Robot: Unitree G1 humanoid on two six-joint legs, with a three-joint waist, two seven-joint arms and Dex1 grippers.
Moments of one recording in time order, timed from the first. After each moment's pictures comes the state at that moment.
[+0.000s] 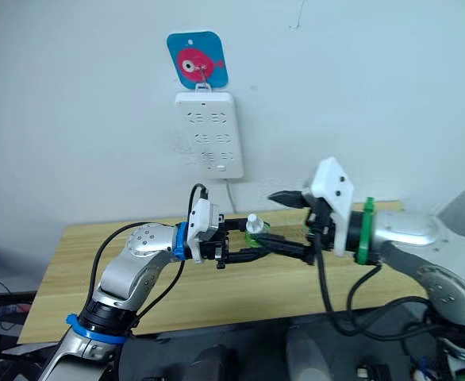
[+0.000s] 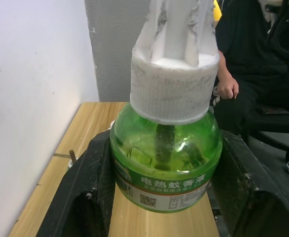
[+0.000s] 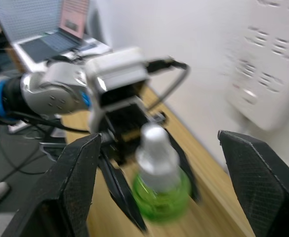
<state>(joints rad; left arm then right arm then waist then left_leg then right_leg) -0.40 0.42 -0.21 -0.11 -0.38 0.21 -1.13 -0.51 -0.69 -0.01 -0.73 0.92 1.02 0.56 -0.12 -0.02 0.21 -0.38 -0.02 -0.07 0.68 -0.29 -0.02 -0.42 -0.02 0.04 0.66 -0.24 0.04</state>
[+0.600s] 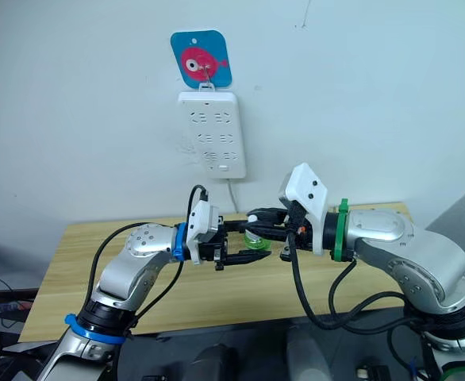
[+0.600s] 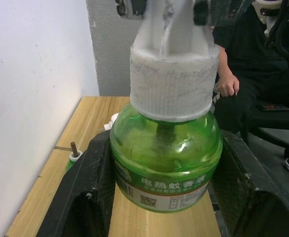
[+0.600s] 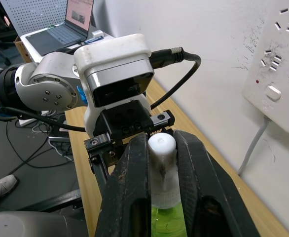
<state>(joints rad) -0.39 0.43 -0.21 -0.10 -0.37 0.21 -1.13 -0.53 -0.66 0.10 -0.69 0.81 0.96 0.58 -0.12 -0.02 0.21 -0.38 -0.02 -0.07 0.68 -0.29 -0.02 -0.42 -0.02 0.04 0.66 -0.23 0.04</state>
